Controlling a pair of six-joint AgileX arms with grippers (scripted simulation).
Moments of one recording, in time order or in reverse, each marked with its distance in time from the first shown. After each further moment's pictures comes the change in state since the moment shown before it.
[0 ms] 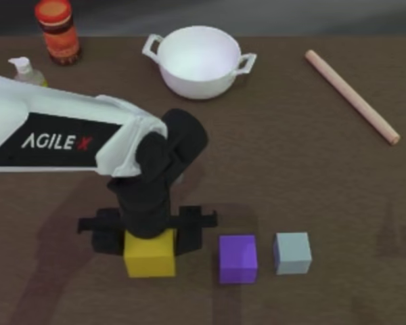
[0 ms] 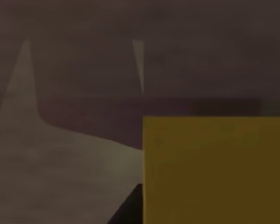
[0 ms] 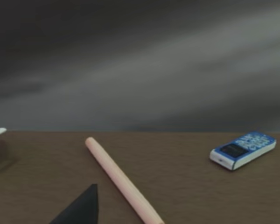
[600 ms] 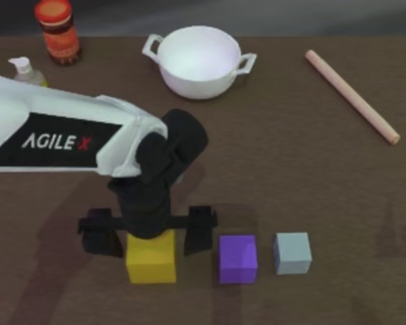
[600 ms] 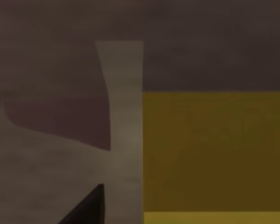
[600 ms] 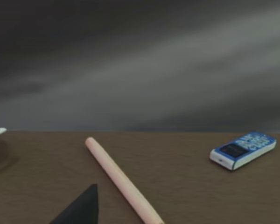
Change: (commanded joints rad) left arm 0.000 0.000 0.000 0.000 0.000 0.000; right arm 0.000 0.000 0.000 0.000 0.000 0.000
